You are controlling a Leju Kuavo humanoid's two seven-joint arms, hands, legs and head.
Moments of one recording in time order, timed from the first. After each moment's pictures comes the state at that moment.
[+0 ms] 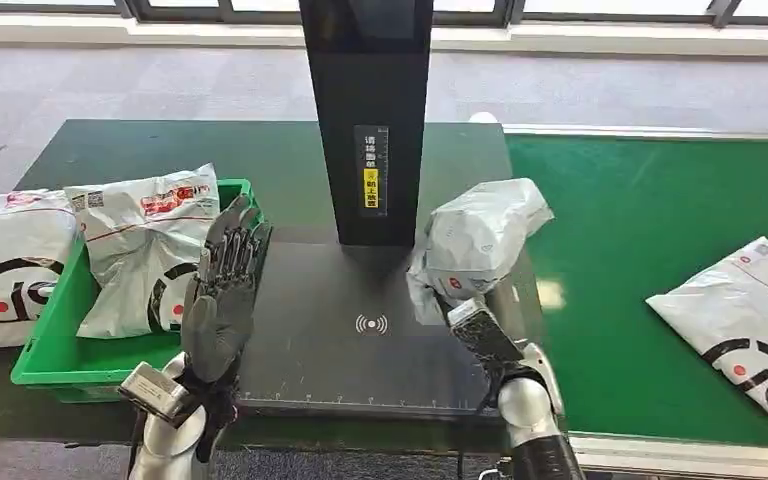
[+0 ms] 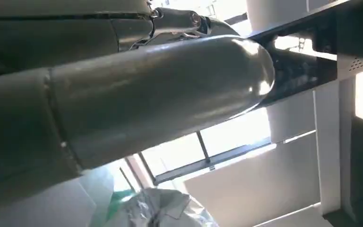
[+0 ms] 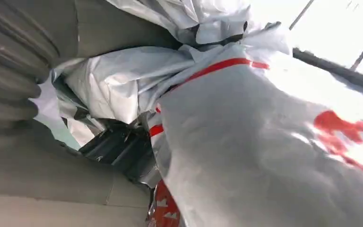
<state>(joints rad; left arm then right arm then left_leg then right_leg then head) -0.08 -0.16 -0.13 -1.60 -0.25 -0.20 -0.70 -0.19 0.21 0.12 -1.28 0.60 -0.13 -0.57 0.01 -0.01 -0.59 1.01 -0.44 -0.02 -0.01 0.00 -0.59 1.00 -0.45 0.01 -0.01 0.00</state>
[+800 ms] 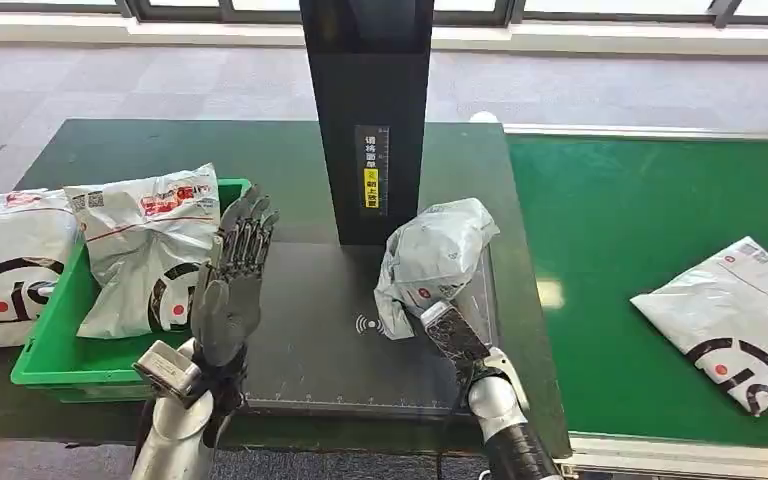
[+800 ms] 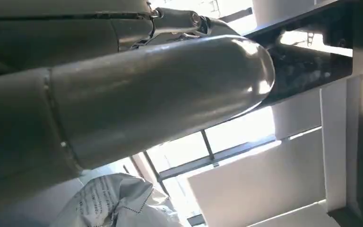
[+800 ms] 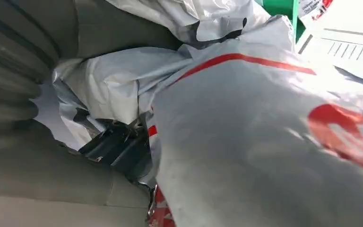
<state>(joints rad) -0.13 -0.16 -0.13 -1.54 -0.25 -0.20 -0.69 -0.27 0.23 0.15 -1.02 0.50 -0.12 -0.62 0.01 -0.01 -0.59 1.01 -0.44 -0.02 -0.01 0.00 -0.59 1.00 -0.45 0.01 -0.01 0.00</state>
